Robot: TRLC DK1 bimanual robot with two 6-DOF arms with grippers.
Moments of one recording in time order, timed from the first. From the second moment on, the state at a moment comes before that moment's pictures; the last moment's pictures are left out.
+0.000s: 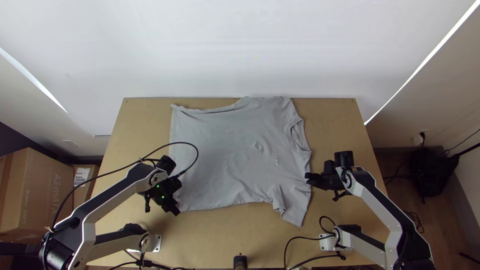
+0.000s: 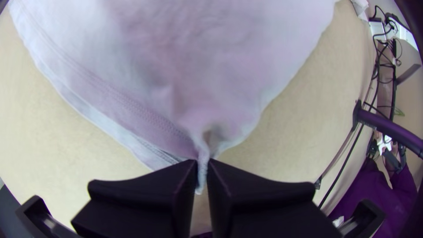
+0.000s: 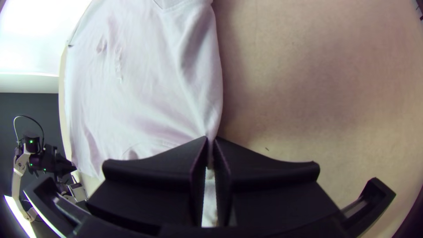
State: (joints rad) left arm -0.34 1.31 0.71 -1.07 0.15 0.35; right arm 0.05 1.19 0.55 -0.59 -0.36 0.31
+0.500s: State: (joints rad) left arm -0.06 1.15 0.77 -0.91 0.16 0.37; right arm -0.02 0.95 0.57 -0.63 -0.28 0.30
